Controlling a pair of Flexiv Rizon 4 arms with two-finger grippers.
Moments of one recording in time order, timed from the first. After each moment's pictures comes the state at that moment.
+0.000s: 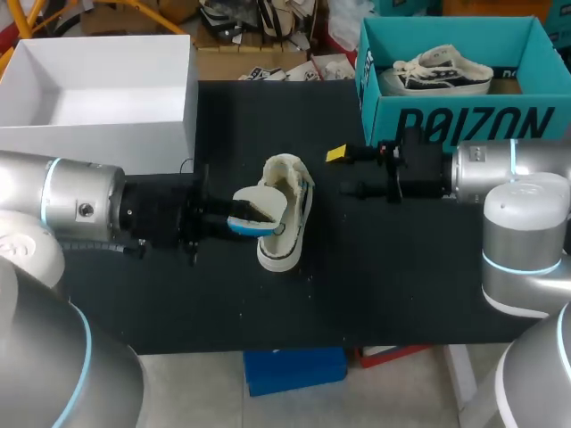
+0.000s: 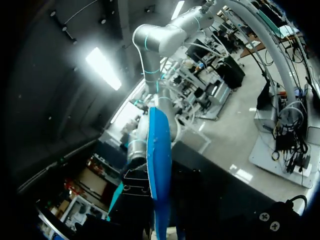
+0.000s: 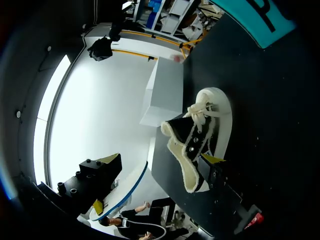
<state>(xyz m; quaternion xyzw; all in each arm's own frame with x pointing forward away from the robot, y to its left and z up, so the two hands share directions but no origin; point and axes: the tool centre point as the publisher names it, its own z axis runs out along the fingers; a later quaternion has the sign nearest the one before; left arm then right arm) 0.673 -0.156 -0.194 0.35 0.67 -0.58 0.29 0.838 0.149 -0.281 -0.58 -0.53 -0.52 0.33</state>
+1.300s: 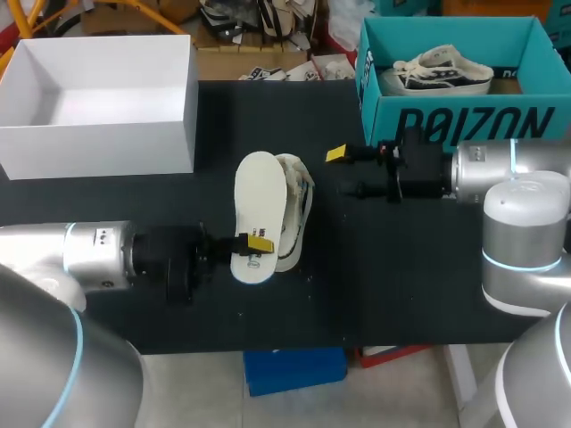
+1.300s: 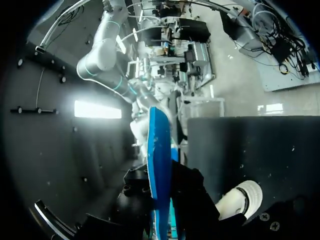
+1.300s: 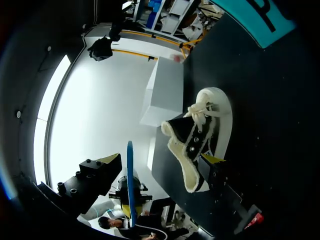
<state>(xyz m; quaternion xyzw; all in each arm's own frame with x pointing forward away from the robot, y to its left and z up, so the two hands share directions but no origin) 0.689 -0.159 -0.263 0.50 0.49 -0.48 0.53 0.838 0.149 -0.281 -0.58 -0.53 -0.52 0.33</state>
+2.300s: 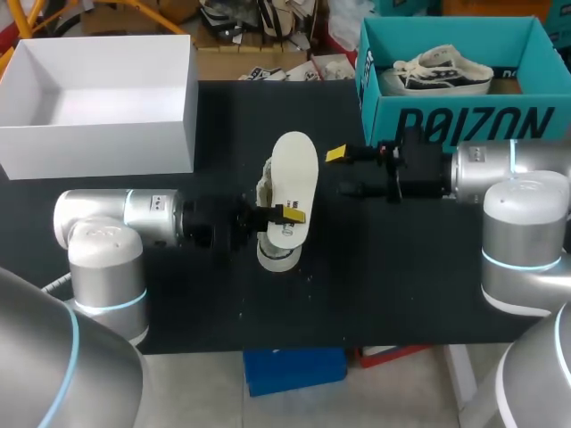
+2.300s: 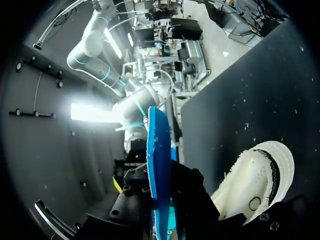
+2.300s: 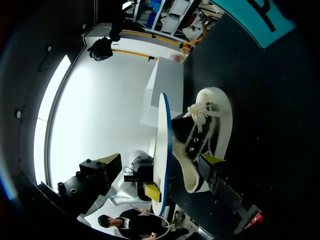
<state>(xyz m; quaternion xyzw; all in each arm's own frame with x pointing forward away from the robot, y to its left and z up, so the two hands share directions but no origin) 0.780 -0.207 -0.306 0.52 0.48 -0.48 0.52 0.838 0.149 -0.282 -0.58 -0.53 -0.52 0.33</state>
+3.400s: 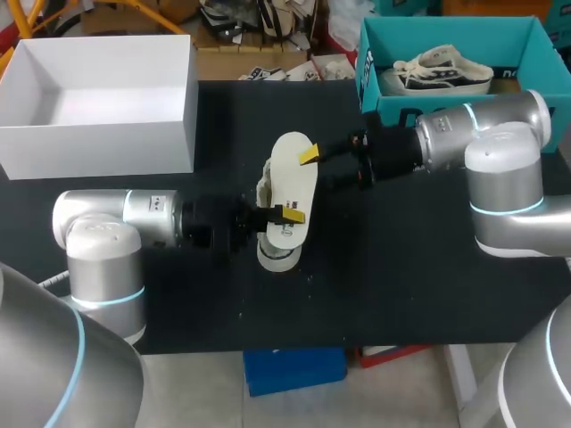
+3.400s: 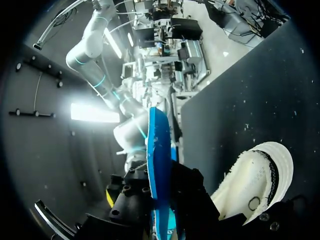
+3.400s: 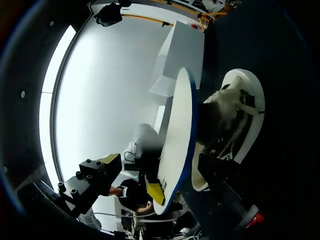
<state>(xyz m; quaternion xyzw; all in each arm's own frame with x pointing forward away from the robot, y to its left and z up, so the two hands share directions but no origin) 0.778 -0.206 -0.306 0.52 0.48 -0.48 0.52 0.837 0.196 -0.282 -0.47 -0.62 -0.46 0.42</state>
